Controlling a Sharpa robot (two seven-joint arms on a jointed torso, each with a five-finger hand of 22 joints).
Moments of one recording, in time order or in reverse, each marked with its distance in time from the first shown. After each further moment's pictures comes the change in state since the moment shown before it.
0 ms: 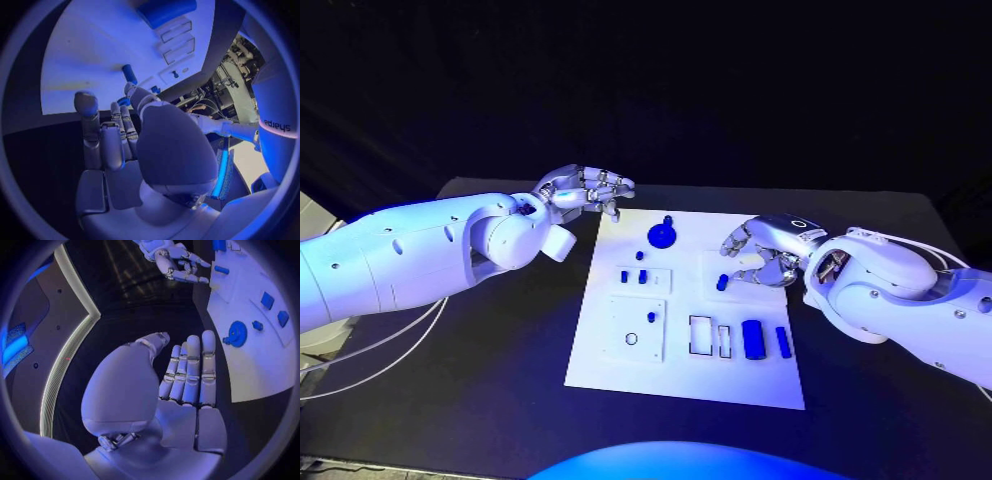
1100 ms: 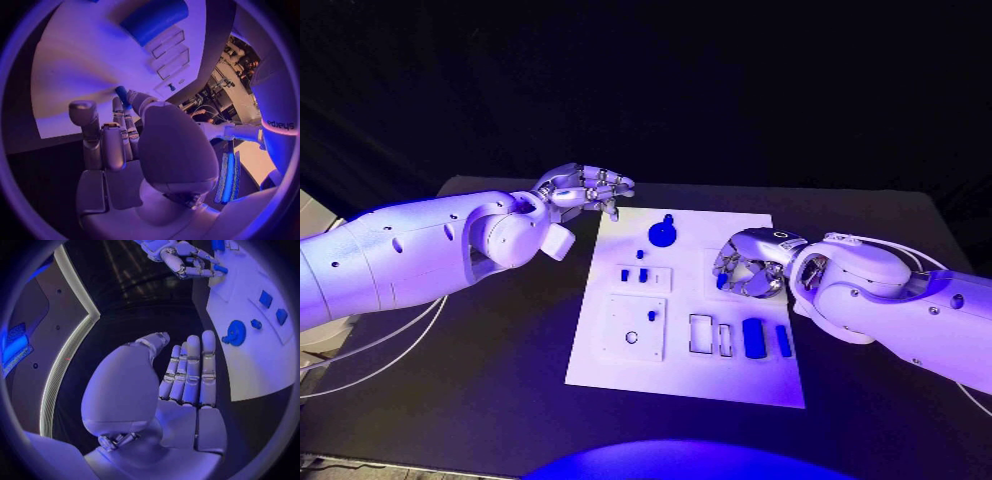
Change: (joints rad) left arm 0.000 0.001 0.000 -0.005 -0.003 0.005 -0.003; left_hand 0.000 0.000 -0.003 0.003 0.000 0.000 0.000 0.000 0.000 0.000 0.000 0.000 -0.001 0.000 0.000 0.000 0.001 0.000 0.000 0.000 0.000 0.001; right arm -0.021 0.049 -0.003 -0.031 0.036 0.091 -0.013; right_hand -0.033 0.003 0.135 0.094 -0.048 0.047 0.004 0.014 0.008 0.156 -0.027 -0.004 0.004 0.000 -0.018 0.009 0.006 -0.016 0.054 -0.011 0.087 0.109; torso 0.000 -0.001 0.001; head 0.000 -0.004
